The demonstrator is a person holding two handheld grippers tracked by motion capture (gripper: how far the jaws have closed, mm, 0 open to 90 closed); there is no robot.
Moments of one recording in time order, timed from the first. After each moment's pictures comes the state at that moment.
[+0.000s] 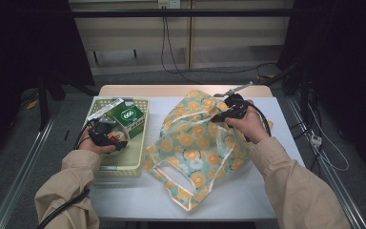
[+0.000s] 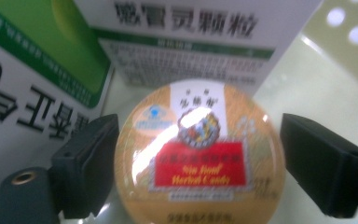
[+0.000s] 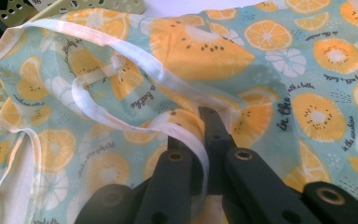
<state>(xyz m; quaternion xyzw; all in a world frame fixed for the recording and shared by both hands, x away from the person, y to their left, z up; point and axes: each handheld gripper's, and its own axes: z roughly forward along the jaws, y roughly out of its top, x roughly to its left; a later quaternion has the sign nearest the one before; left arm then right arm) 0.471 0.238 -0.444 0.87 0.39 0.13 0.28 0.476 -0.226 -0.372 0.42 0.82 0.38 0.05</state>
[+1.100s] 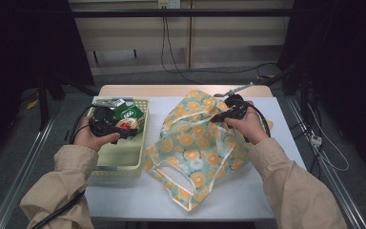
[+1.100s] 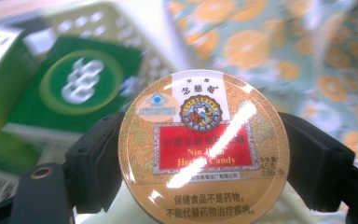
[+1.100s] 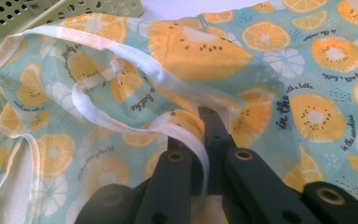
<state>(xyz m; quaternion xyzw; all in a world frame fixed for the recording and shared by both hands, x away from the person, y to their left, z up) 0.441 0.190 -0.343 0.84 0.37 0.07 0.39 0.476 -0.226 -0.375 0.42 0.82 0.38 0.05</state>
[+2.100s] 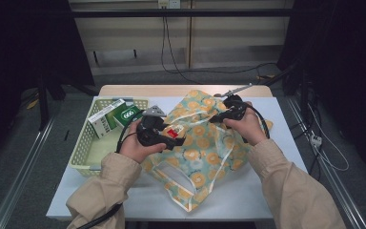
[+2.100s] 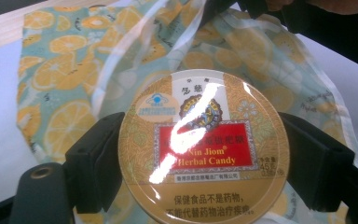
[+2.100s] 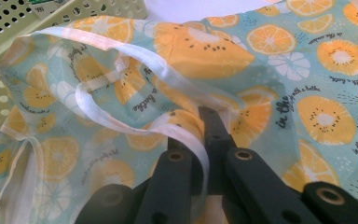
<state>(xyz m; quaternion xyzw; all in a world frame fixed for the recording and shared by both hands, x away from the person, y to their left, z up) 0.410 0.071 -0.353 0.85 0.28 0.03 0.44 0.473 -0.222 -0.376 0.42 0.82 0.39 0.05</state>
